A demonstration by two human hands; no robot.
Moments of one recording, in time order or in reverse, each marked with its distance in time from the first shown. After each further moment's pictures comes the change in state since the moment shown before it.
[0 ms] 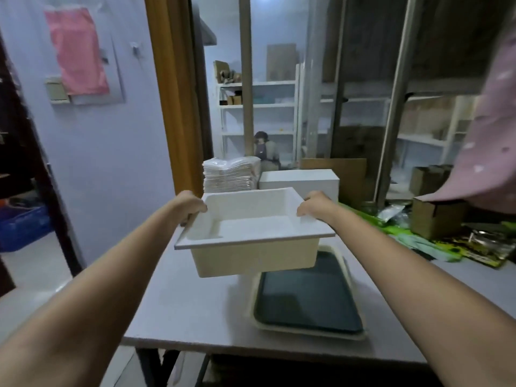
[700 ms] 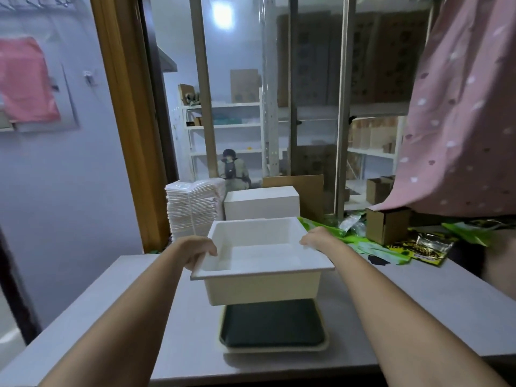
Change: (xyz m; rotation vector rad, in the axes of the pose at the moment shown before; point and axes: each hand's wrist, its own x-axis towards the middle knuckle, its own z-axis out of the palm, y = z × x) left_hand -0.023 0.034 0.082 -0.105 -0.423 -0.118; right_hand -0.009 0.089 -0.042 0.104 0.098 0.228
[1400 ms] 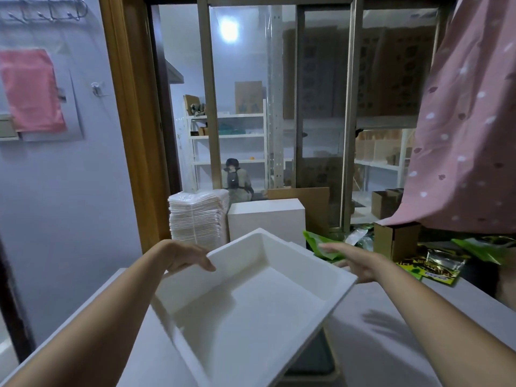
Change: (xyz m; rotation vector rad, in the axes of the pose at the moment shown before) left_hand 0.008 0.009 -0.043 0.246 -0.295 0.032; right_hand -0.002 0.028 -0.054 0.341 -0.400 0.136
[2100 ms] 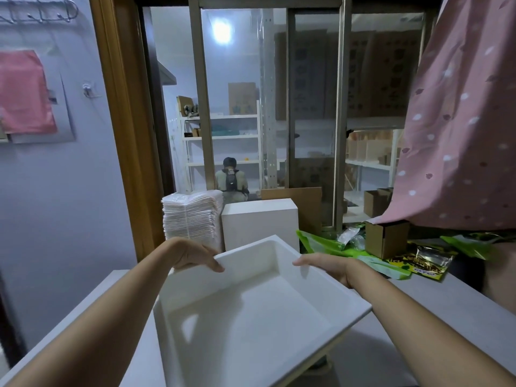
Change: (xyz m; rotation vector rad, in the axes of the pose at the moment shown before) left_hand 0.003 0.022 0.021 0.108 -0.025 -0.016; right_hand -0.012 0.004 0.039 -0.136 -0.243 0.053
